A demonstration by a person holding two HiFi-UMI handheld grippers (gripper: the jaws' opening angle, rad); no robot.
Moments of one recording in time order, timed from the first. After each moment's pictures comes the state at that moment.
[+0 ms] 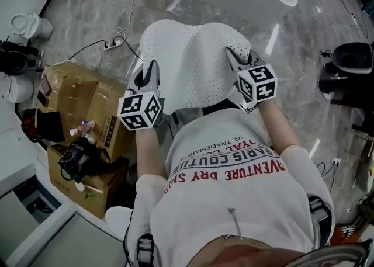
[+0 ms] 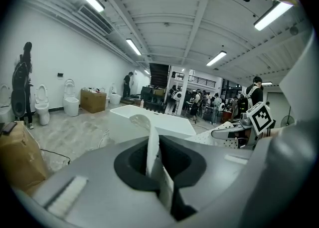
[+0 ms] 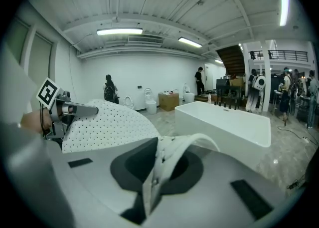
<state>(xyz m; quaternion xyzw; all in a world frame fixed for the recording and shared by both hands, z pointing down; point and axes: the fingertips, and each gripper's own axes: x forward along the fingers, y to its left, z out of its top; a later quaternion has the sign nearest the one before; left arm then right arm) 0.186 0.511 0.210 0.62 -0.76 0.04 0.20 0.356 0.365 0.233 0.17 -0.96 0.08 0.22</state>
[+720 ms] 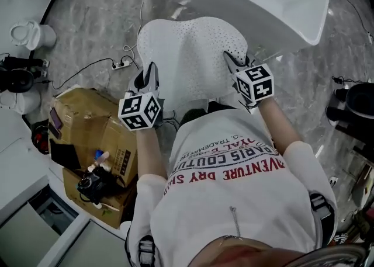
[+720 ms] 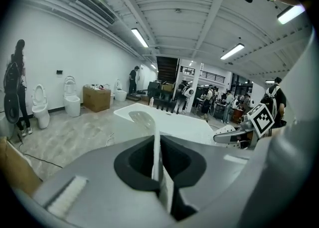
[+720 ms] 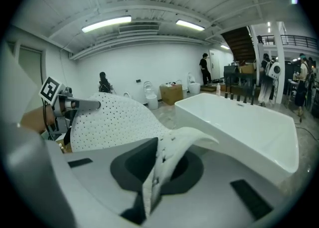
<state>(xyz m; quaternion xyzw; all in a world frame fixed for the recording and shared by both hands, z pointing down) -0.013 0.281 0.232 0.59 -0.77 0.06 0.23 0.159 0.136 0.278 0.13 -0.95 0.12 0.26</state>
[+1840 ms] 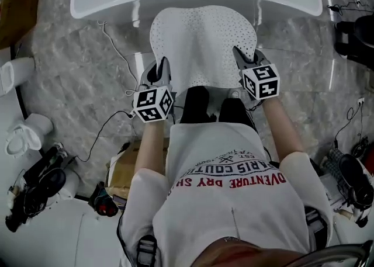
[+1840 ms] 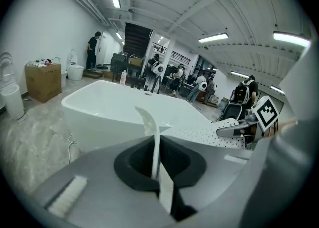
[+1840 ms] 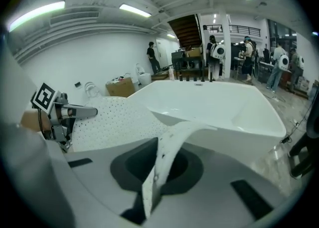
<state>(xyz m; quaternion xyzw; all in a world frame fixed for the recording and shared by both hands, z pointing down) -0.196 -0.042 0.386 0.75 -0.56 0.15 0.31 0.028 -0.077 0.396 0.40 -0.83 0.25 0.29</state>
